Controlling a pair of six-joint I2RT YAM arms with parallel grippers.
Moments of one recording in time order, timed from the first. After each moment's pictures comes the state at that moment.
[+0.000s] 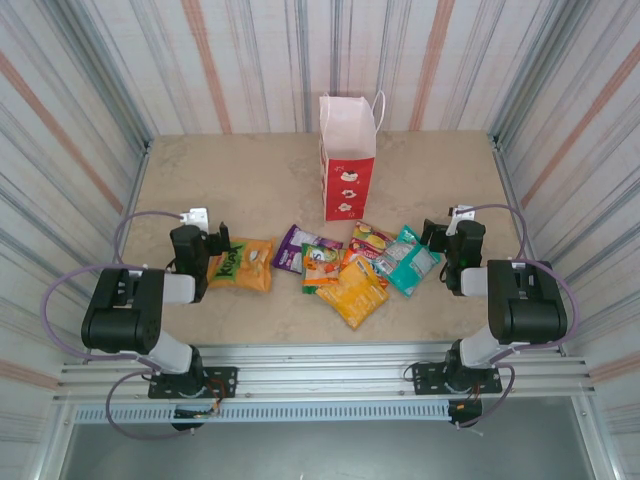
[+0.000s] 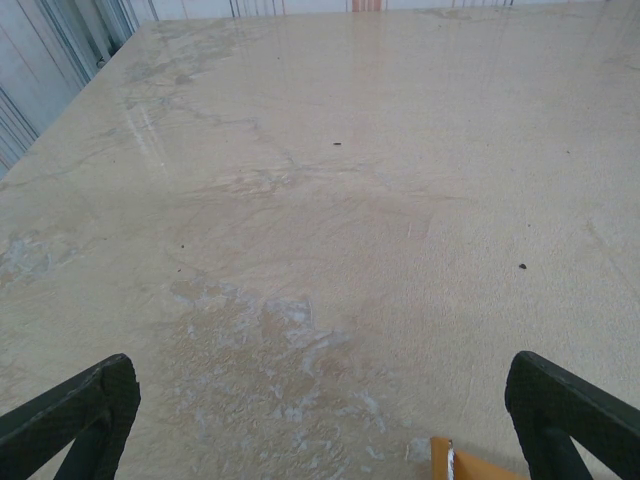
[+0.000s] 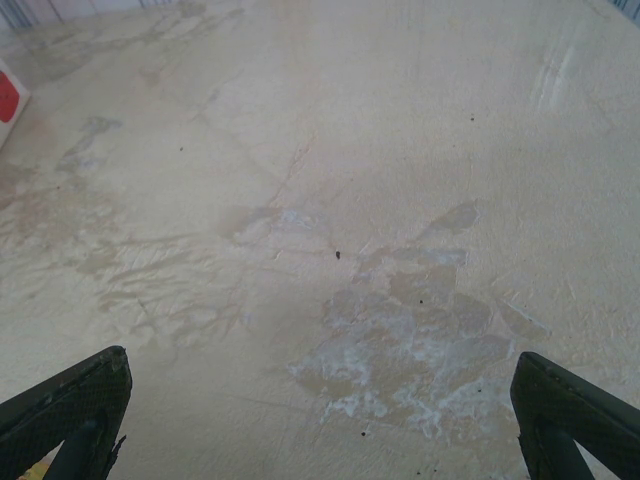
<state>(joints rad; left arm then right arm) -0.05 1.52 0.37 0.75 -0.18 0.02 -0.04 1.54 0.38 0.72 0.00 0.12</state>
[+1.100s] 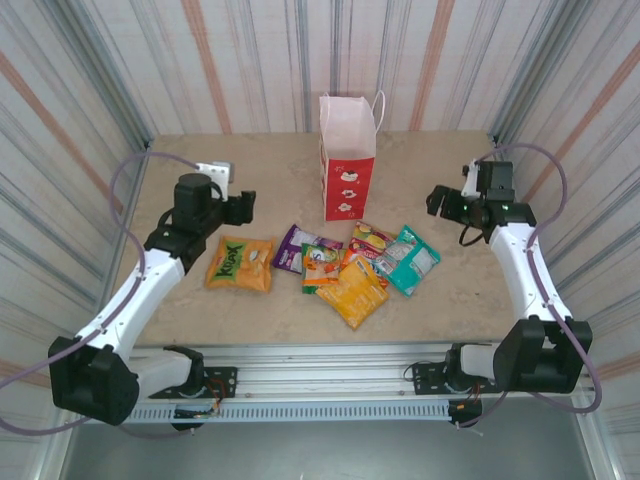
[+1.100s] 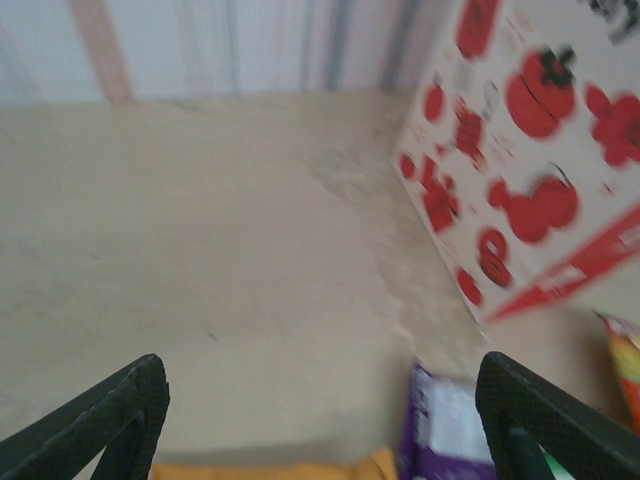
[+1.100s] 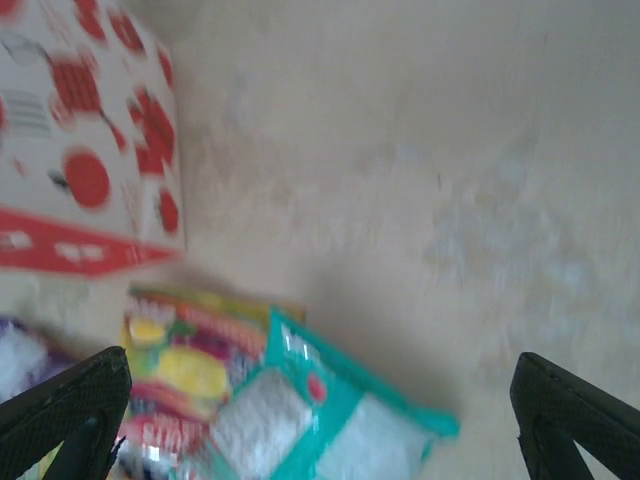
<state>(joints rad) -0.30 1.17 0.95 -0.29 0.04 -0.12 -0.05 1.26 1.09 -0.71 -0.19 0.25</state>
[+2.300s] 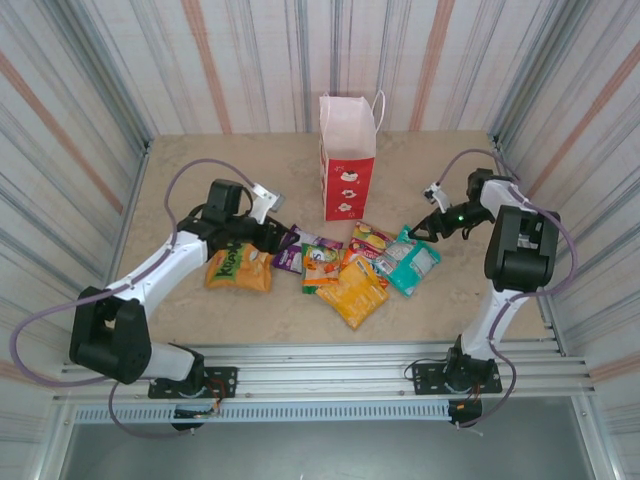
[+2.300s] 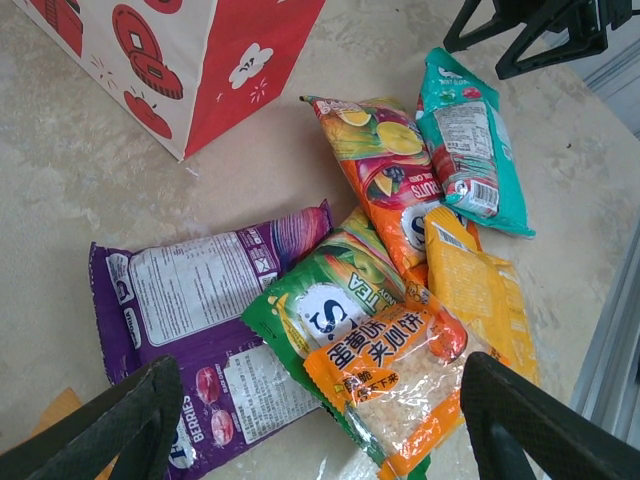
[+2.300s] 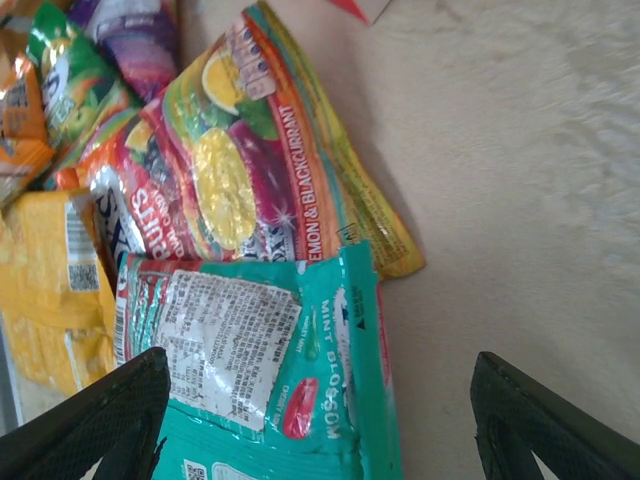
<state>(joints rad) -0.37 1.38 0.96 -0.37 0.60 0.07 -0.17 1.95 1.35 -1.02 -0.80 -0.92</state>
